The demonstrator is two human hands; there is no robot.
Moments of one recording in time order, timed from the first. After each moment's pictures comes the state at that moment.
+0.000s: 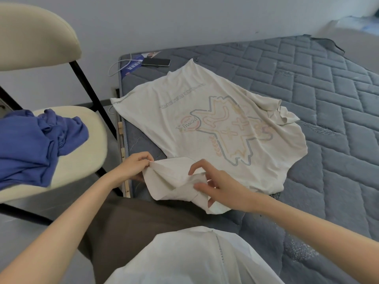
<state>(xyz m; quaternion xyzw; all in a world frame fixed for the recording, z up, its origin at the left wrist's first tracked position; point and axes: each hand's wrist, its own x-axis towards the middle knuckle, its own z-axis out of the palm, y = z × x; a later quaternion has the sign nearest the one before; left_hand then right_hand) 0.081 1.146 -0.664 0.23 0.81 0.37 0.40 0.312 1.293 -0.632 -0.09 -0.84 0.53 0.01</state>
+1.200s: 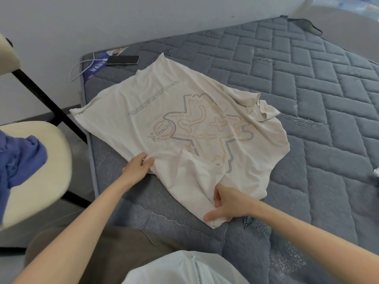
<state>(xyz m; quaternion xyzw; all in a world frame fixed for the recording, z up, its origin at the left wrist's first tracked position) 0.084 1.252 -0.713 0.29 0.86 0.31 0.29 0.349 1.381 -0.690 -0.32 -0.83 0.41 -0.22</state>
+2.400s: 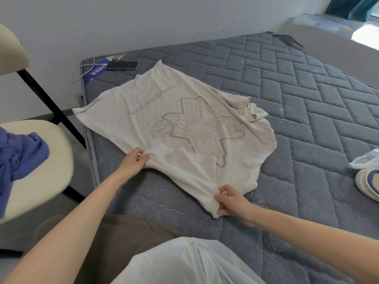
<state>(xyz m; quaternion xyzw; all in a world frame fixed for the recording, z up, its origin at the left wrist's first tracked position) 0.080 1.231 -0.710 0.30 0.82 0.40 0.29 0.376 1.337 -0.698 -0.48 -0.56 0.67 0.00</state>
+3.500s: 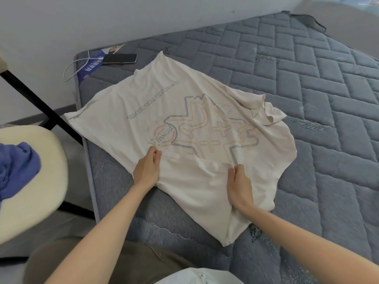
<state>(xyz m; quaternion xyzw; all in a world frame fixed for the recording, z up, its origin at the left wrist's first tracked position) 0.084 1.295 -0.736 0.31 0.88 0.31 0.15 0.311 1.406 -0.736 -0.56 -0.70 0.41 0.17</state>
